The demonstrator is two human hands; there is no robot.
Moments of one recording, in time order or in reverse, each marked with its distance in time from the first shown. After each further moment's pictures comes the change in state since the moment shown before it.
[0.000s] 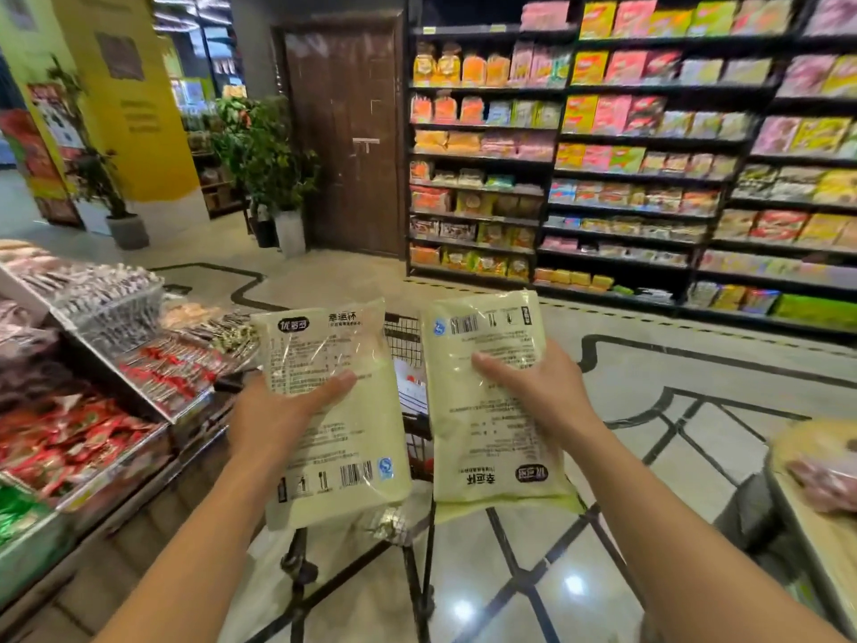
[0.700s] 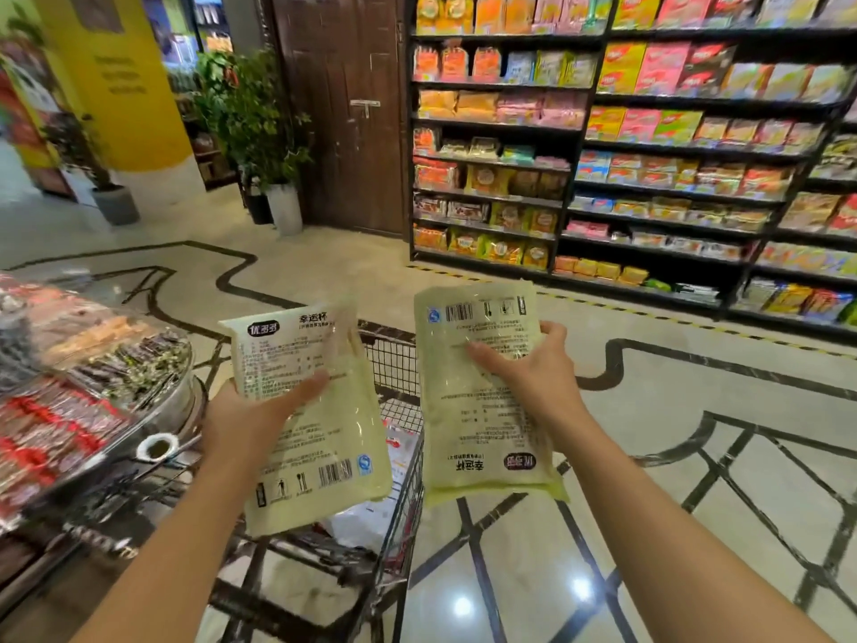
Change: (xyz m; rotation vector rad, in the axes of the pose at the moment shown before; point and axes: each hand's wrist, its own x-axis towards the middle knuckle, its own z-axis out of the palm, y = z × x) left_hand 0.281 0.009 0.229 0.006 0.107 -0.111; right_hand 0.378 0.089 -0.010 0.046 0.007 0.119
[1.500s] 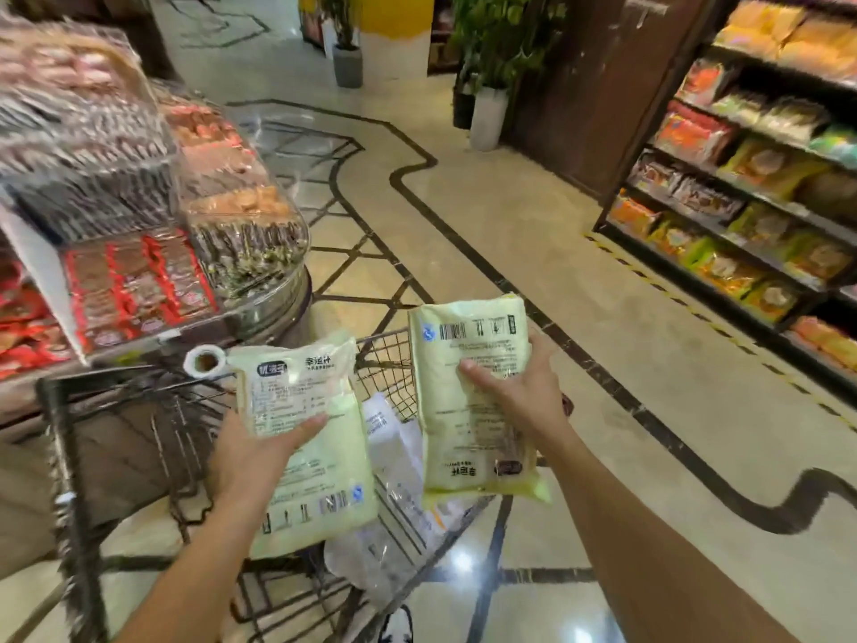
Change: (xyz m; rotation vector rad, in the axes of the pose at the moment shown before) left_hand 0.153 -0.147 0.072 0.001 0.570 -0.413; right_hand 0.282 0.048 0.221 -0.145 -0.632 -0.113
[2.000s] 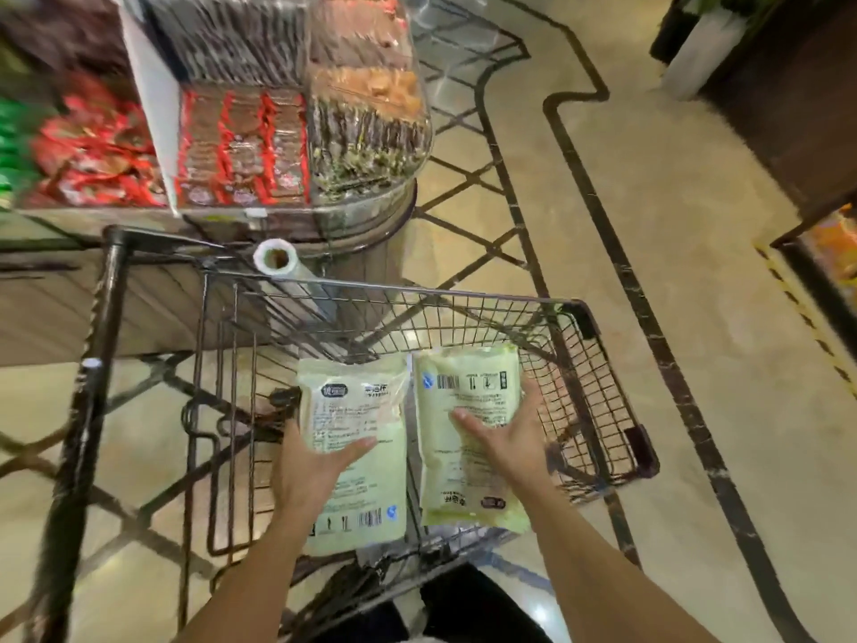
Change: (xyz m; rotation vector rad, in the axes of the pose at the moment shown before) left_hand -0.007 -0.104 0.072 0.007 0.150 -0.423; right_hand 0.067 0.096 0.105 -0.103 -0.431 0.149
